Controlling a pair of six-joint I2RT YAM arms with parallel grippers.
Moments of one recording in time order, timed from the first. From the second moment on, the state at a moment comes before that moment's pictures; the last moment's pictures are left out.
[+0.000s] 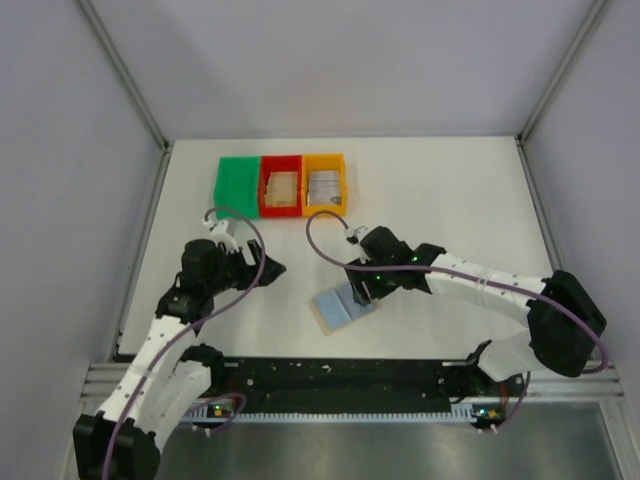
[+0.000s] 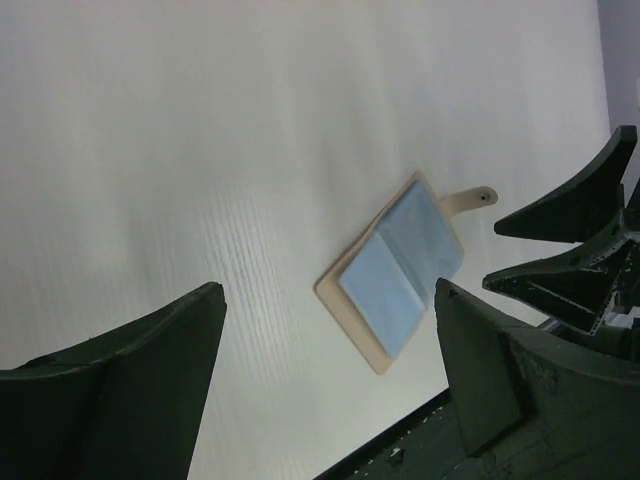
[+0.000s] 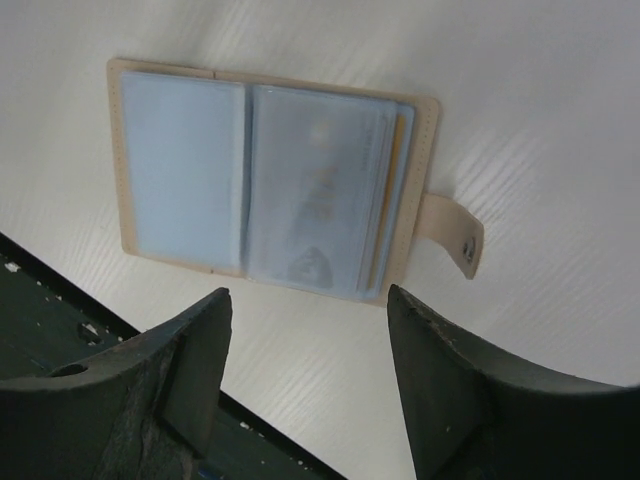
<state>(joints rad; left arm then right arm) -0.20 0.76 0.52 -0.28 0.41 -0.51 0.85 1.38 0.88 -0.50 -0.04 0.30</state>
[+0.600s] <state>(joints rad) -0.23 0.66 0.41 -0.32 0.46 -0.55 0.95 1.60 0.94 -0.46 0.08 0.48</state>
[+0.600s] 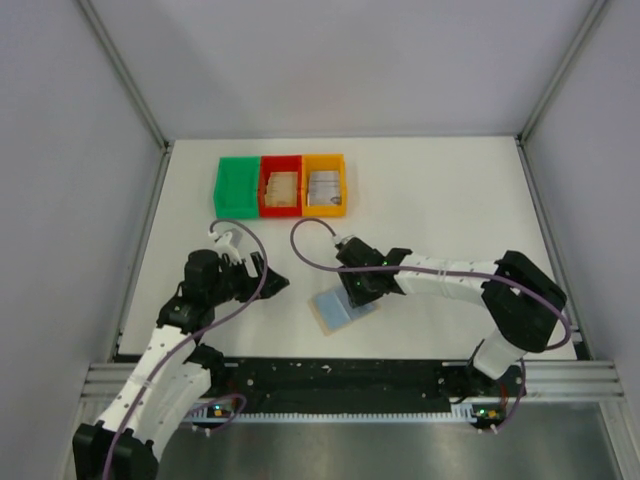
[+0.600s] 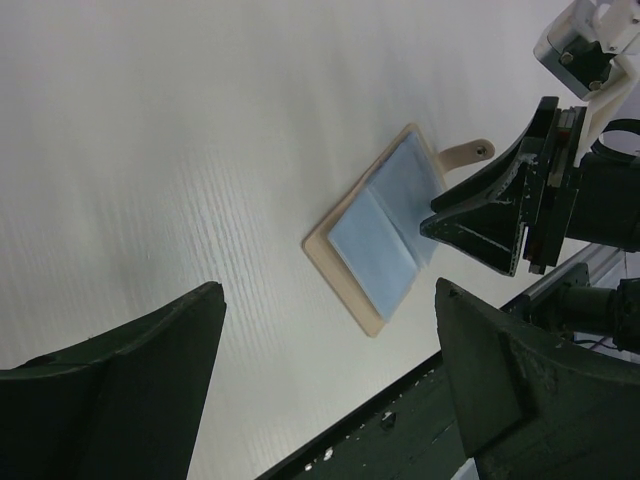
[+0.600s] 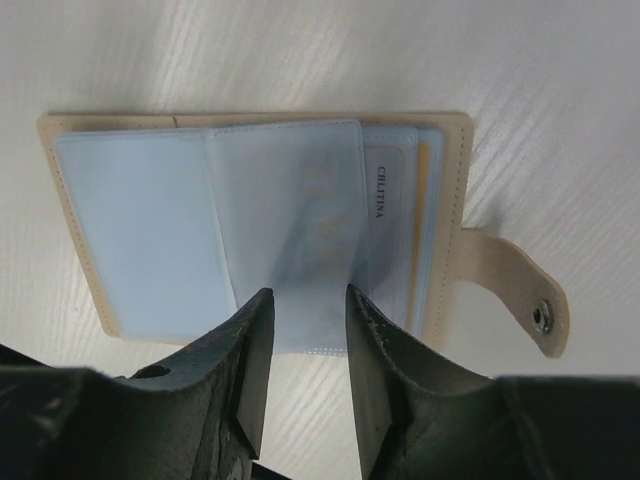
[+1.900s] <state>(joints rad) -0.58 1.23 0.41 0.13 0.48 -0.78 0.71 1.45 0.82 -0.24 -0.29 0.51</state>
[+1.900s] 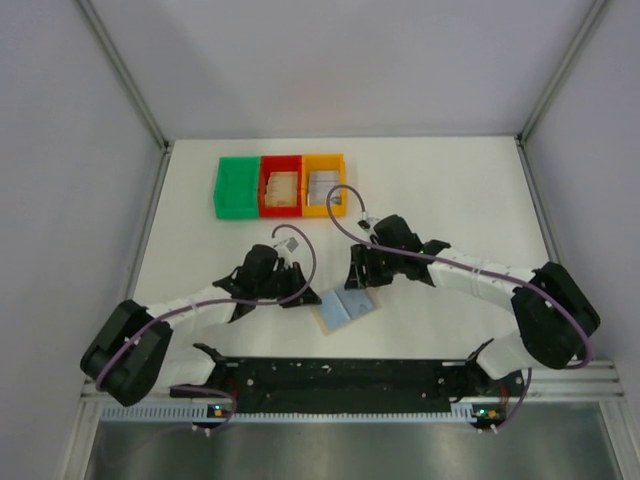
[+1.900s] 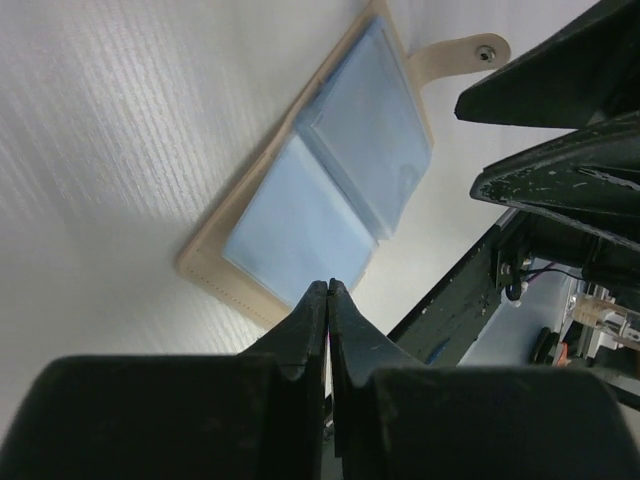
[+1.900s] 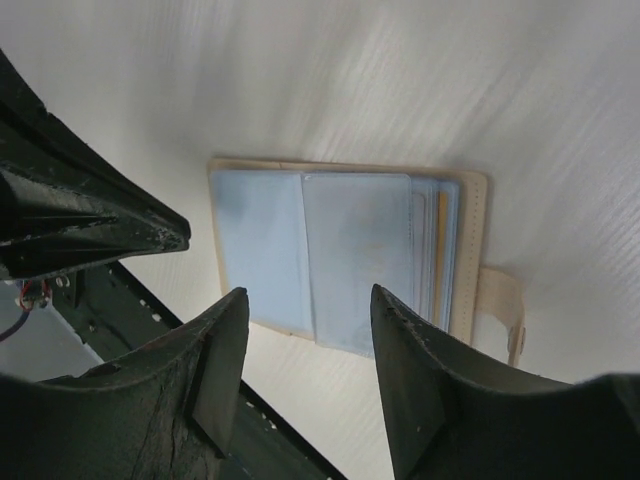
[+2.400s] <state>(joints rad) -0.58 1.36 0.42 0.17 0.45 -0.76 0.71 1.51 0.79 -0.19 -0.30 0.52</state>
